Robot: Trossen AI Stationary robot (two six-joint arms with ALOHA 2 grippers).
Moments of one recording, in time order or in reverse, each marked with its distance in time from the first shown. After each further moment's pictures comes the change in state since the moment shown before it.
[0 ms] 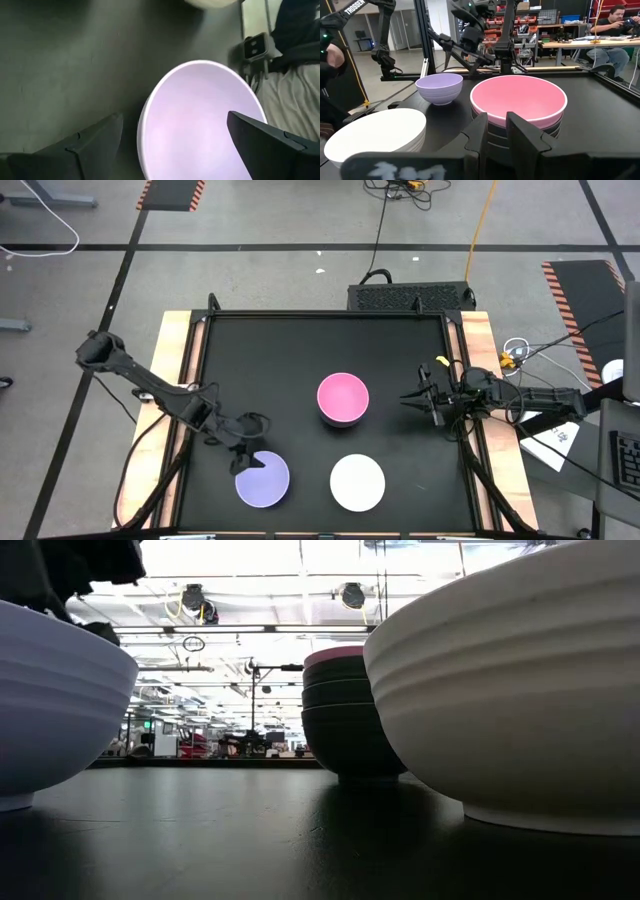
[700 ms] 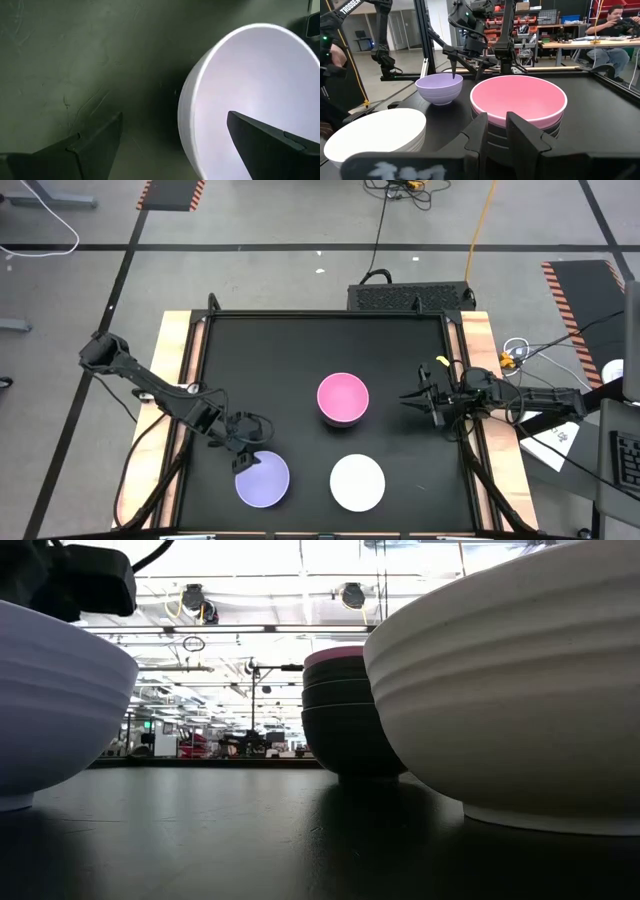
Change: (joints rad) left arm -0.007 0.062 0.038 -0.197 -0.024 -0.095; right arm 0.000 0.000 0.000 0.000 0.000 -0.001
